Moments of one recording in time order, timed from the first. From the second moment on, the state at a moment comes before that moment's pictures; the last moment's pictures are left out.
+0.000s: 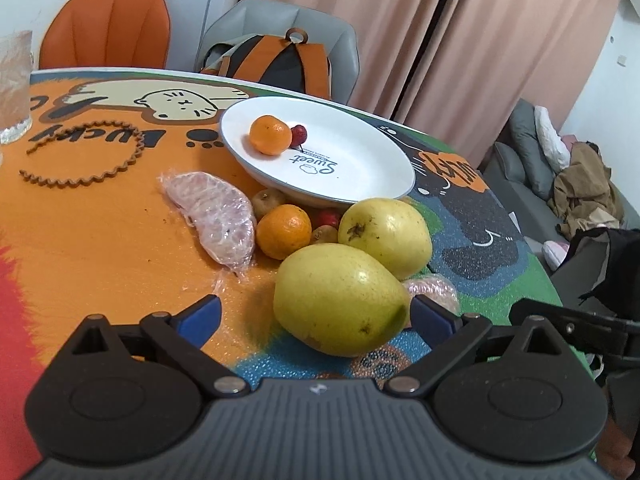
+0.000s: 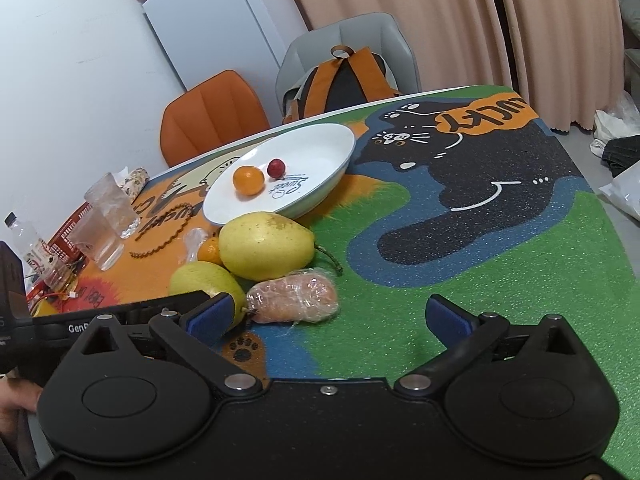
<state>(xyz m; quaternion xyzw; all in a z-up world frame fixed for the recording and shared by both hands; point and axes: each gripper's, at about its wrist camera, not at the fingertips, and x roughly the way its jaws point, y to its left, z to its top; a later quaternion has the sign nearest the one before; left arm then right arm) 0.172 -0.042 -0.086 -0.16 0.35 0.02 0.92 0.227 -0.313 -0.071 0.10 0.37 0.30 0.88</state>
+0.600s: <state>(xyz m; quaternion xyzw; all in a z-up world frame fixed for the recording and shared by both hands) 0.180 -0.044 -0.091 -0.18 0.35 -0.02 0.92 0.236 -0.290 -0.073 0.08 0.38 0.31 0.87</state>
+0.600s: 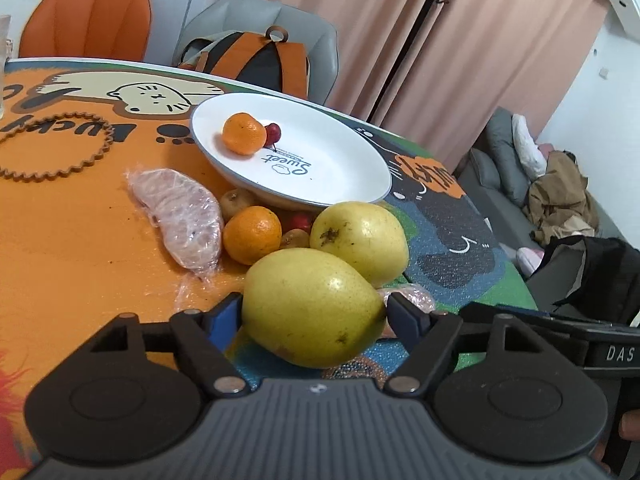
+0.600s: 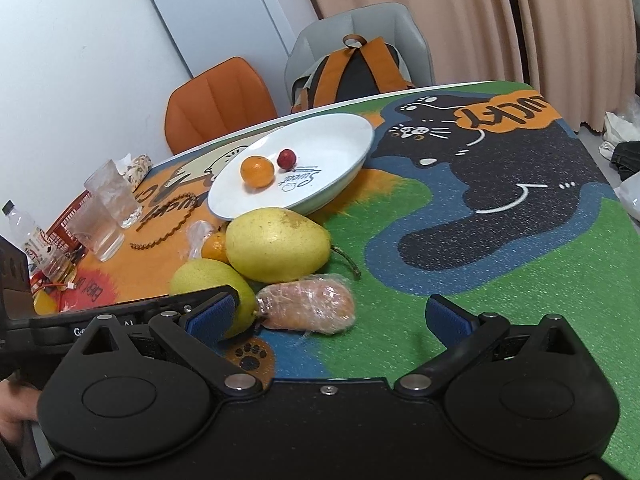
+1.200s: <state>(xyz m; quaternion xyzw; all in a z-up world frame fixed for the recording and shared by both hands) 0.159 -0.007 -0.082 -0.18 0.33 0.01 0.93 0.242 -0.251 -0.069 0.06 0.38 0.32 0.87</state>
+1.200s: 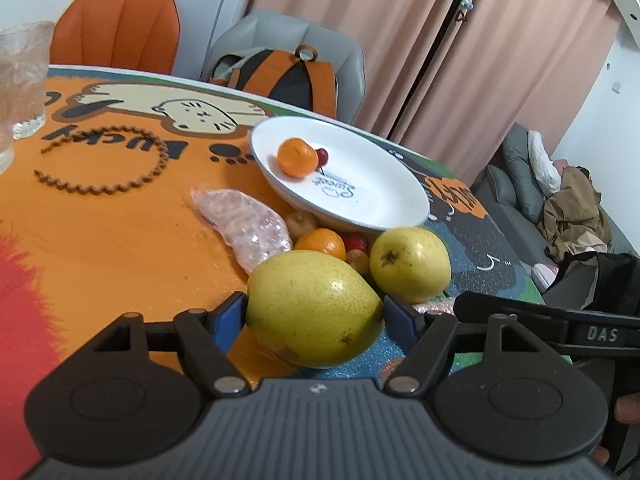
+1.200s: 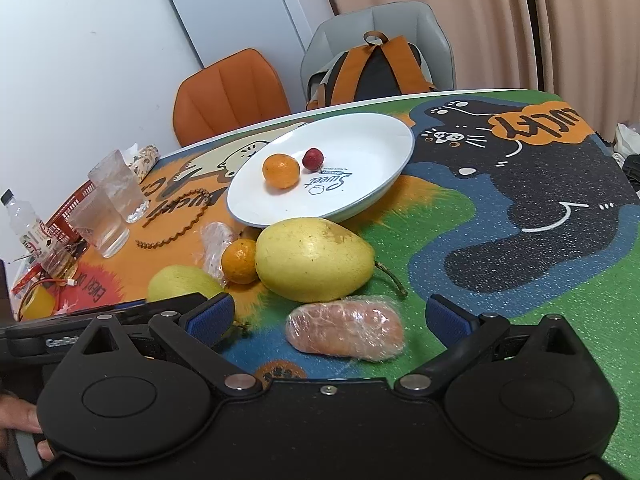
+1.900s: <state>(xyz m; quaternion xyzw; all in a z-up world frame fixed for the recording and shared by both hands) 0.146 0.033 -0.070 -0.20 0.30 0.04 0.93 0.262 -0.213 -0.080 0.05 0.39 0.31 0.87</state>
